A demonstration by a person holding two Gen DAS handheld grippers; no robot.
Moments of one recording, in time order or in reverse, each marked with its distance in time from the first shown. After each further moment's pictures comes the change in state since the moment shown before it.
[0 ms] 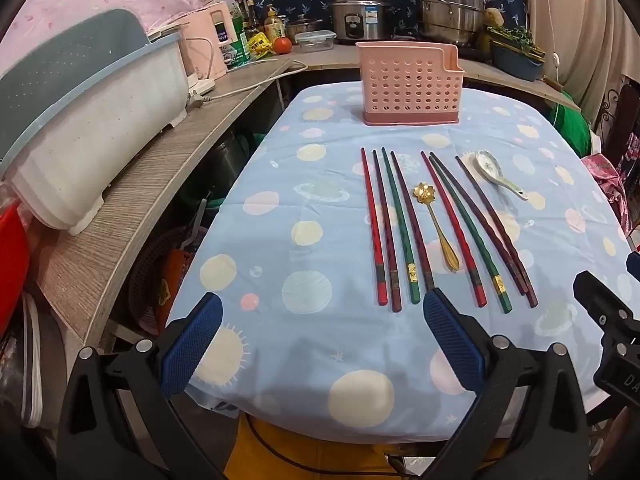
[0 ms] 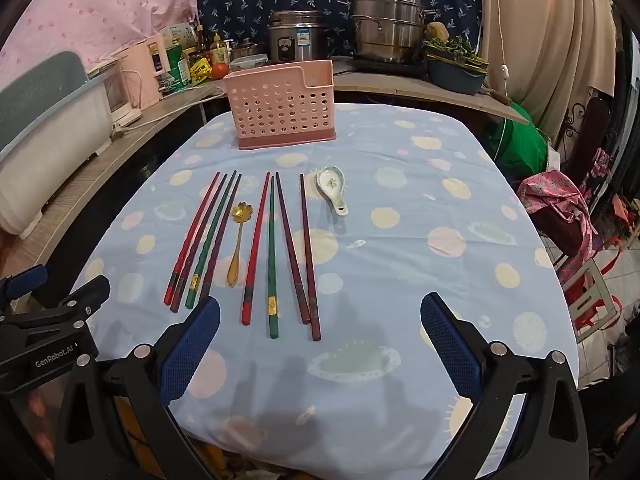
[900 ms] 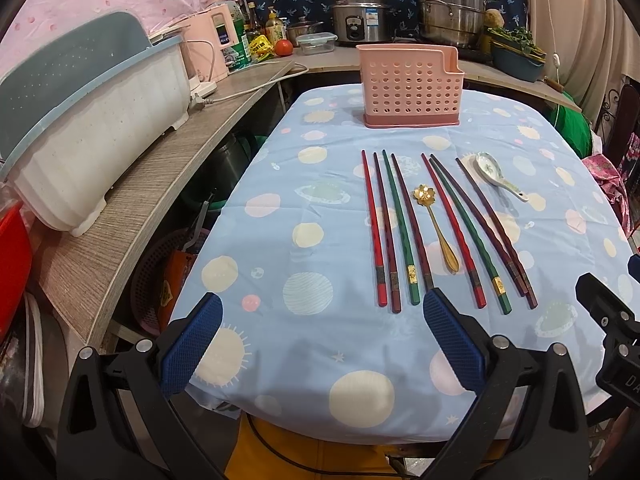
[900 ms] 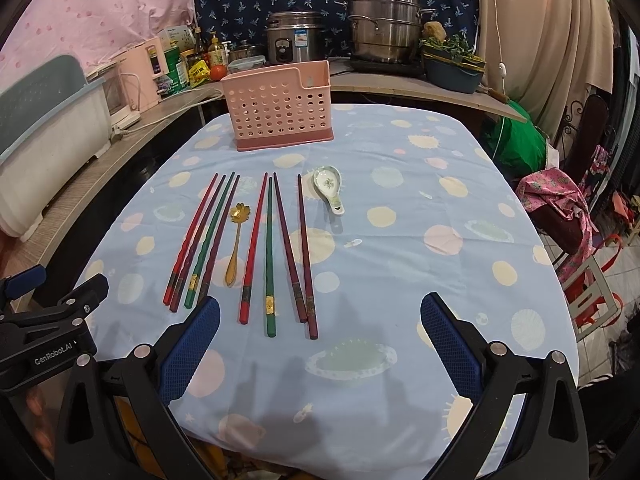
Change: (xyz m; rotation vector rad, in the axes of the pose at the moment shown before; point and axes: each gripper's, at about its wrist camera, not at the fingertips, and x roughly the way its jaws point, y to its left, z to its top) left arm -0.003 0.003 0.001 0.001 -0.006 0.005; right arm -0.002 -0.006 -0.001 0.012 -0.004 0.005
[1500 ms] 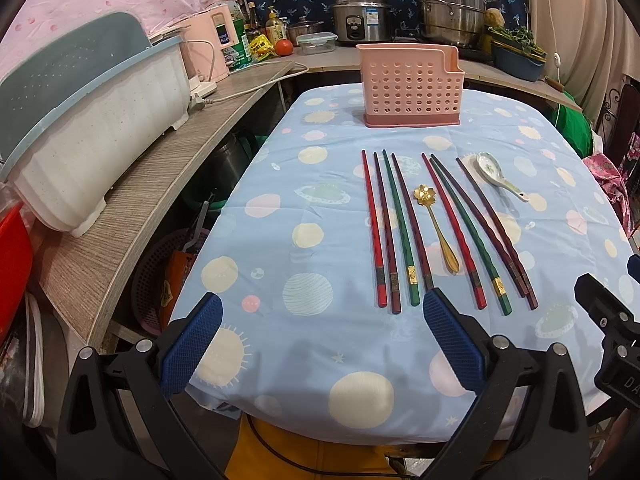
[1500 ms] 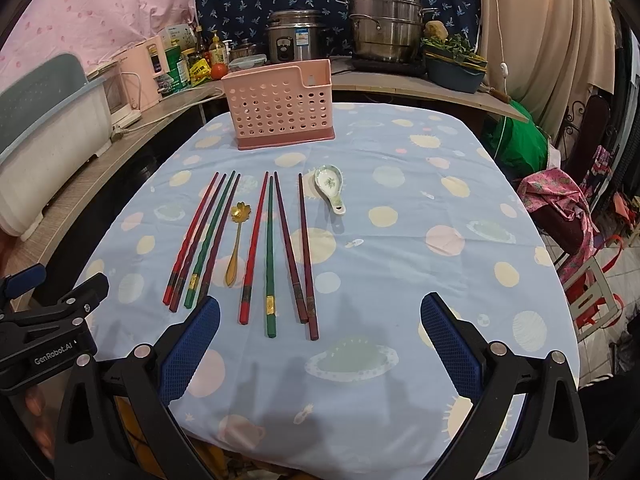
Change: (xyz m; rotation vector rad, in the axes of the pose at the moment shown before) left arm 0.001 0.001 0.002 0.001 0.002 0.002; right arm 0.000 0.000 0.000 -0.004 0.002 0.002
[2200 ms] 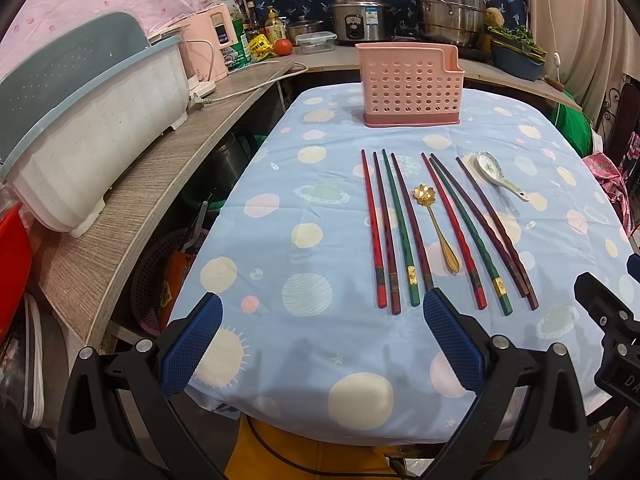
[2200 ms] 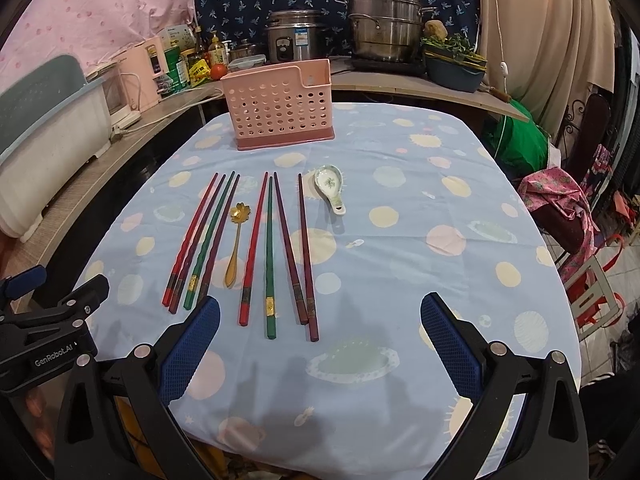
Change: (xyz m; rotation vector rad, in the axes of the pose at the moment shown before) left arm 0.003 -0.003 0.001 0.004 -0.001 0.003; right arm 0.002 0.000 0.001 0.007 0.002 0.004
